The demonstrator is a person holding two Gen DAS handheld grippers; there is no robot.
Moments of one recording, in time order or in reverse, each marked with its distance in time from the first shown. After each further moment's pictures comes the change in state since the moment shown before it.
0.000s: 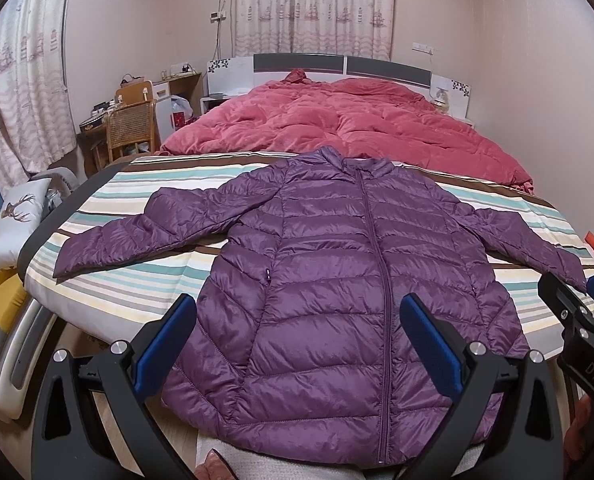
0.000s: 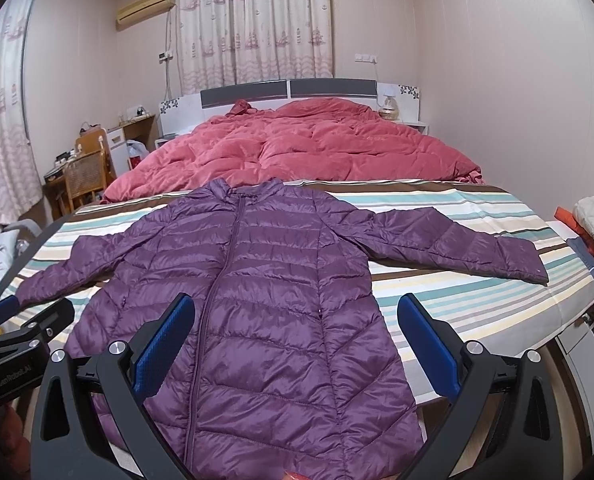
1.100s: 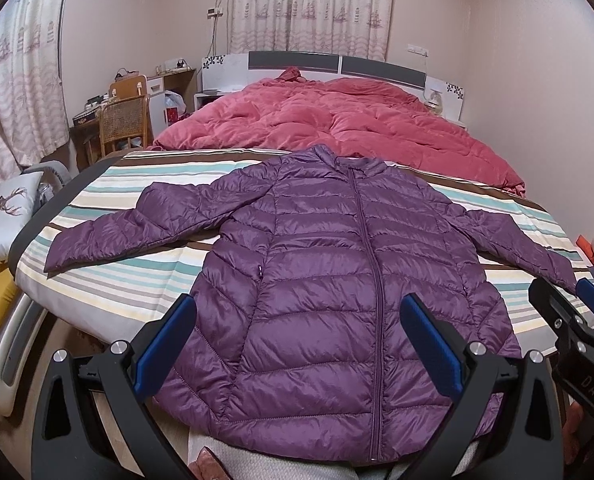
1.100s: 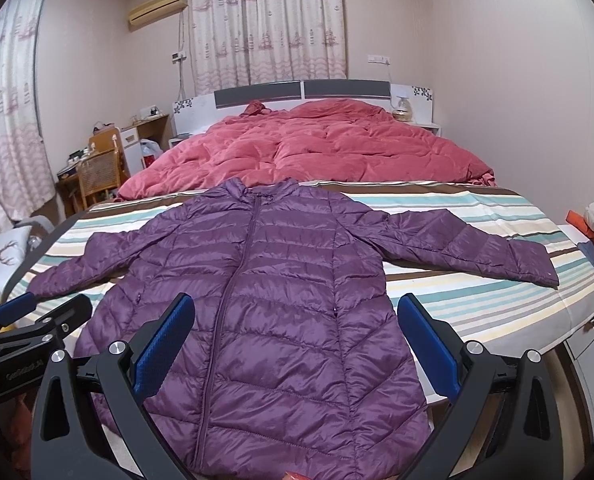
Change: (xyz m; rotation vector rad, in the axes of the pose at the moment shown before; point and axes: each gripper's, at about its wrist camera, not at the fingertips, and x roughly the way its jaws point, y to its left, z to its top) left arm -0.001 0.006 -0.003 -0.024 0.011 -0.040; right arm -0.009 0.008 -0.002 -0.026 -0.010 0.048
